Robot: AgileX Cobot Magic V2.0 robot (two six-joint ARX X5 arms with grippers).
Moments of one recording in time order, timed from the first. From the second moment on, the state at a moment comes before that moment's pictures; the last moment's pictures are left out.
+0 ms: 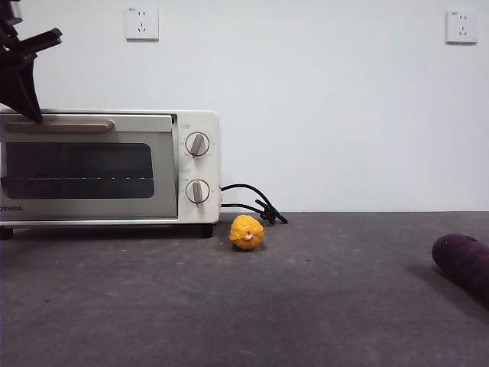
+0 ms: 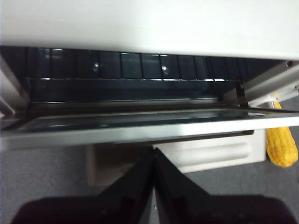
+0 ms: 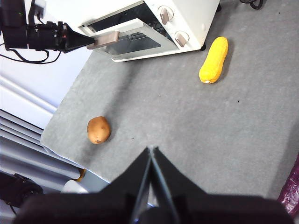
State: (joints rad) left arm 0.09 1.62 1.46 -0.73 0.29 -0.08; right arm 0.01 0.68 0.98 -0.91 -0.76 0.18
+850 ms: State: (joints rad) left arm 0.01 1.62 1.46 -0.87 0.16 -0.02; right arm 0.01 0.62 0.98 -0.95 -0.73 0.18
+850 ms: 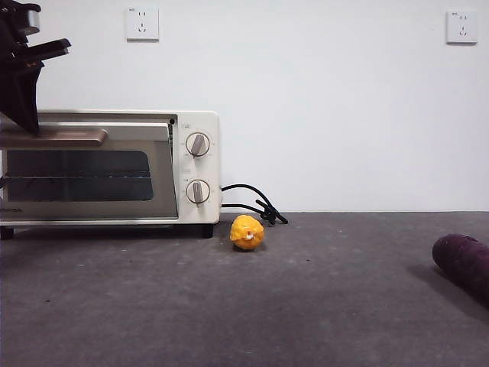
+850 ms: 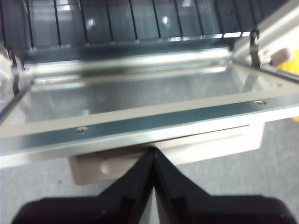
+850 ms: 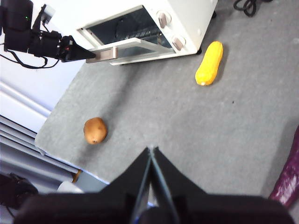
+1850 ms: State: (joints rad) left arm -0.05 1.66 1.21 -0.85 0.09 -0.01; right arm 0.01 0.61 0.98 -1.00 -0.71 0.13
